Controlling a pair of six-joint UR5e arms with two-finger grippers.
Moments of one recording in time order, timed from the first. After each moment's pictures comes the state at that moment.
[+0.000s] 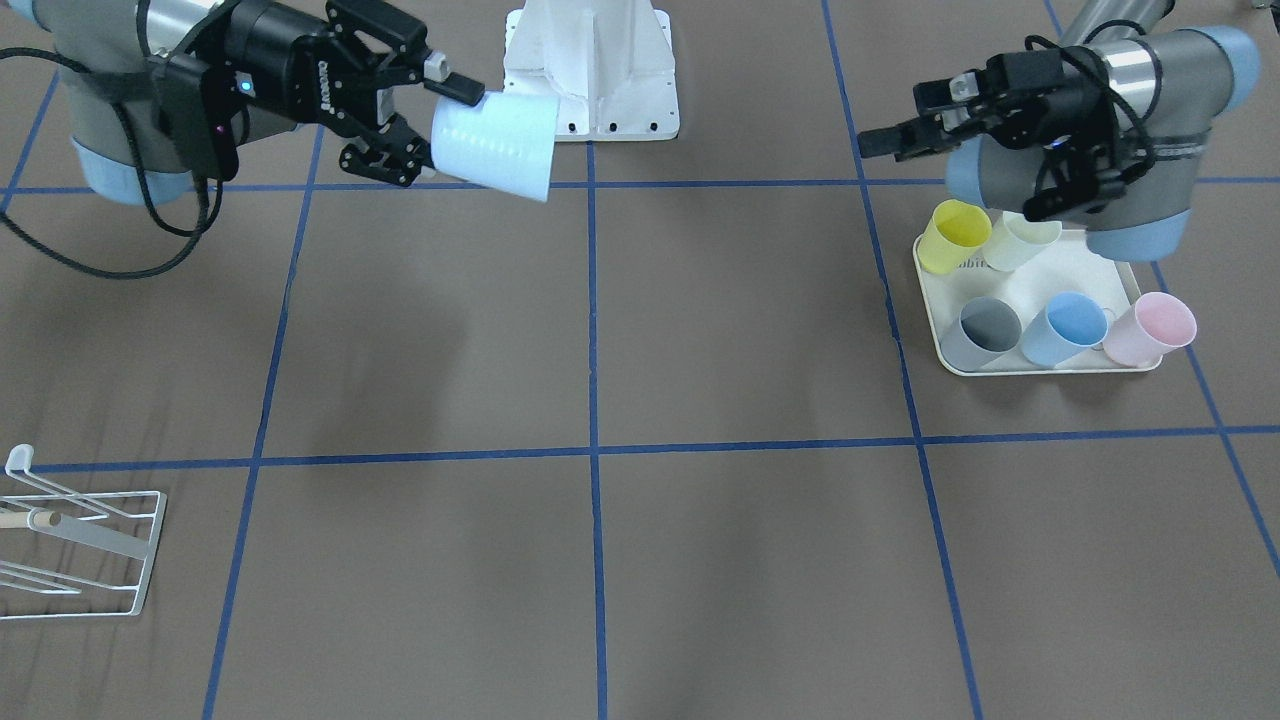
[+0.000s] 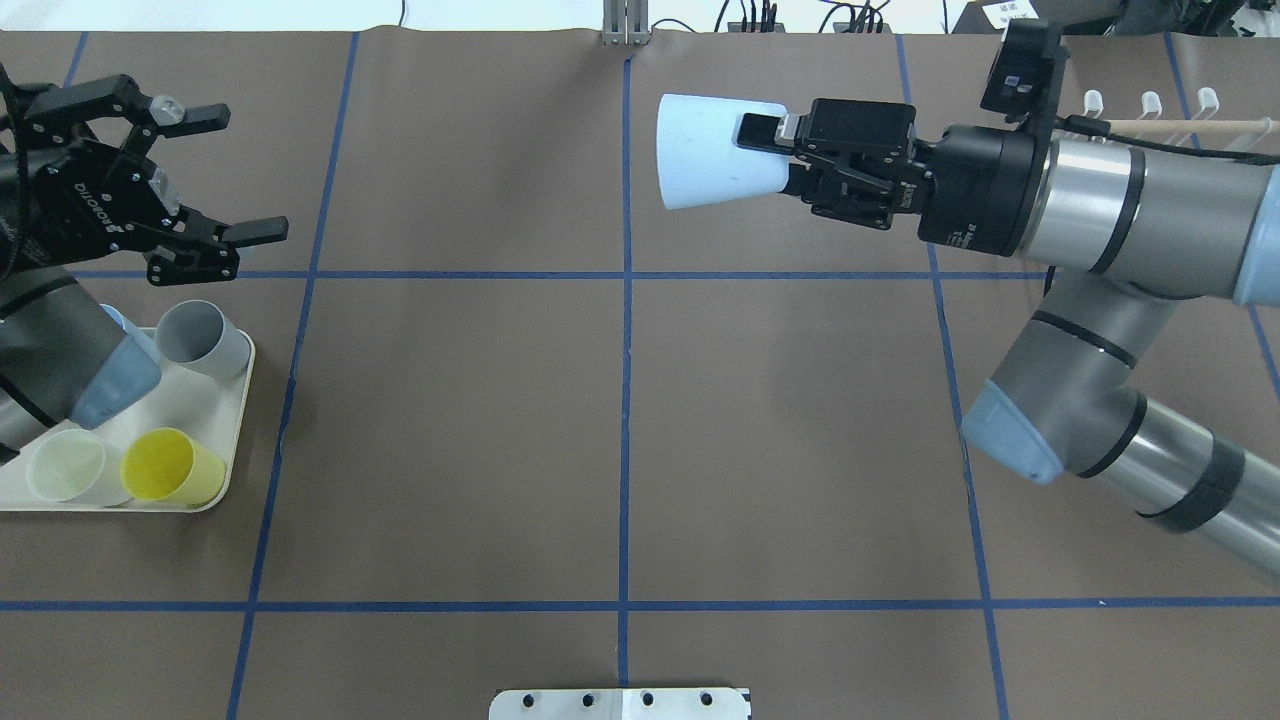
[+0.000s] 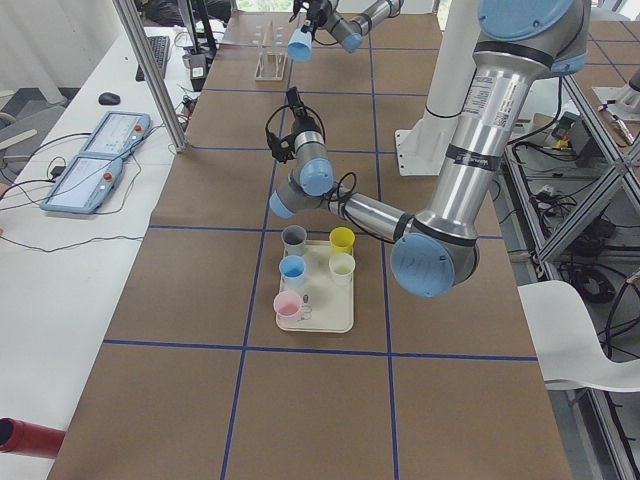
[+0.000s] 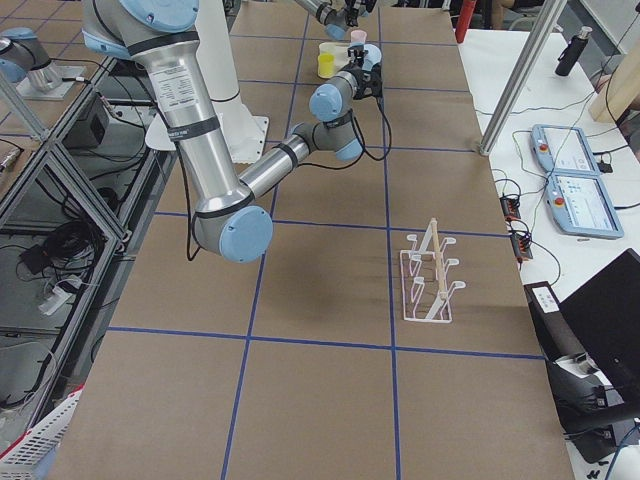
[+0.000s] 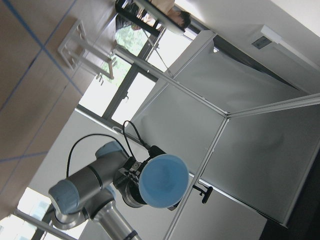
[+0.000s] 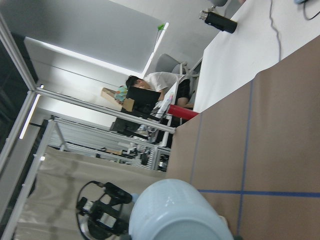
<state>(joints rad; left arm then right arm) -0.95 -1.87 -1.54 -3.65 -2.07 -2.43 0.81 -1.20 1.77 -0.10 1.92 1.70</state>
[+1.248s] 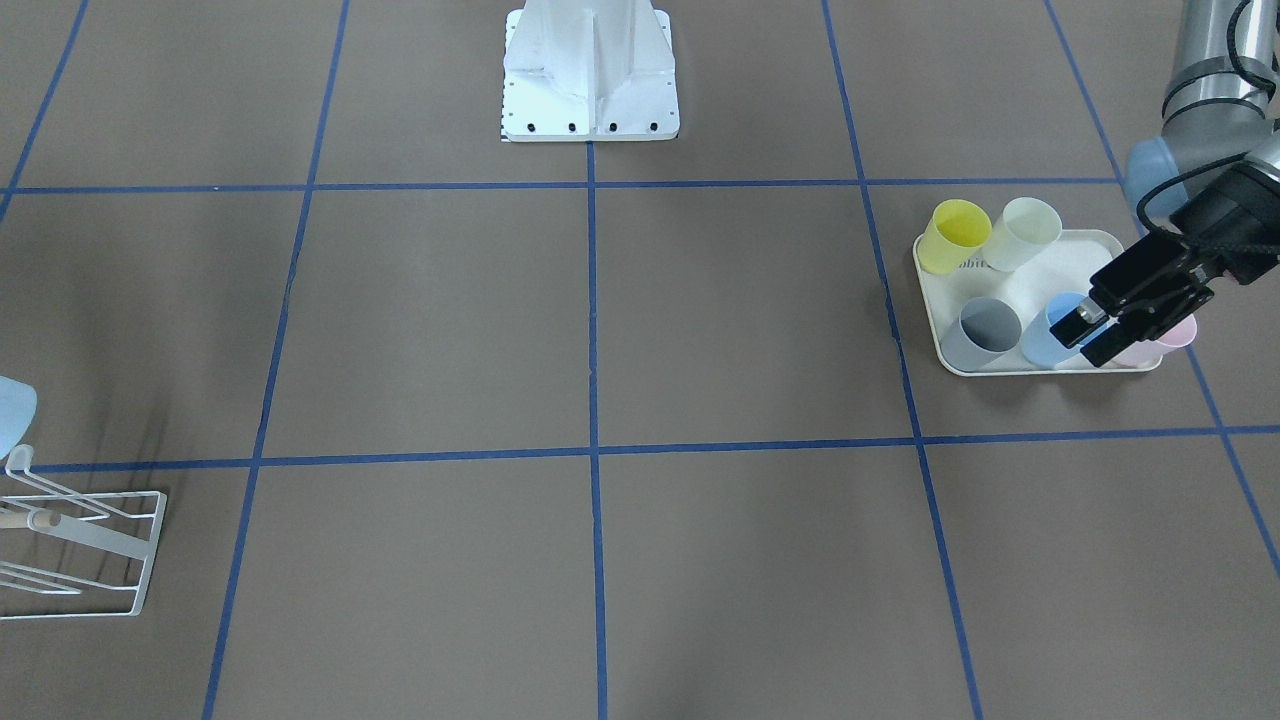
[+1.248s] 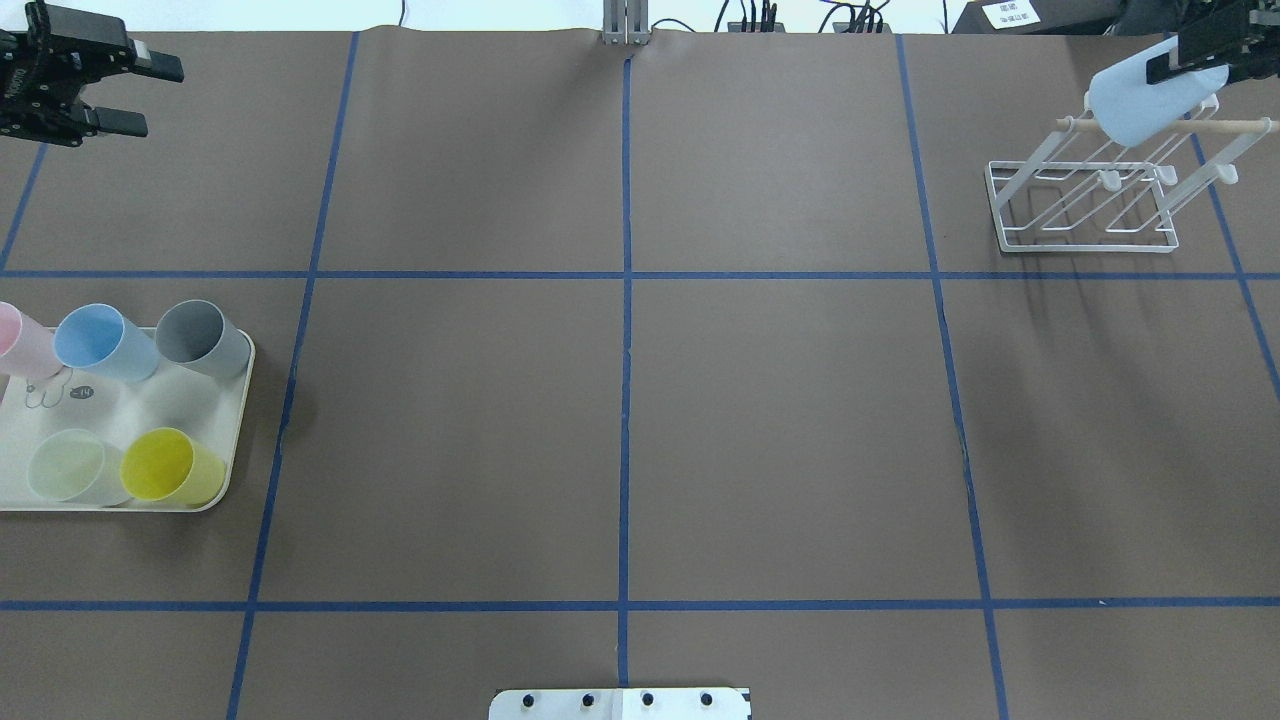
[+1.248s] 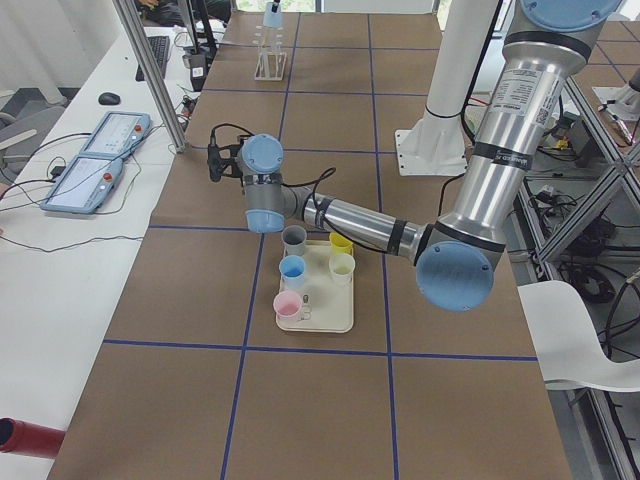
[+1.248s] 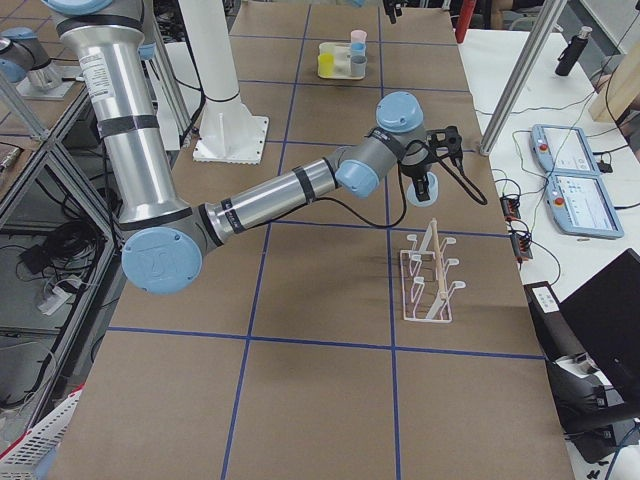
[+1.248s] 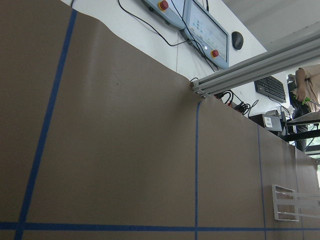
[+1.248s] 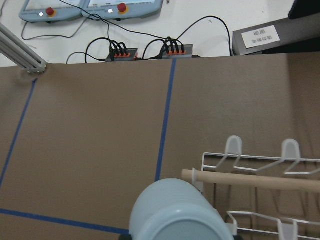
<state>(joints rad) -1.23 -1.86 -1.53 -2.79 -2.40 -1.55 1.36 -1.35 1.77 -1.20 2.36 0.64</state>
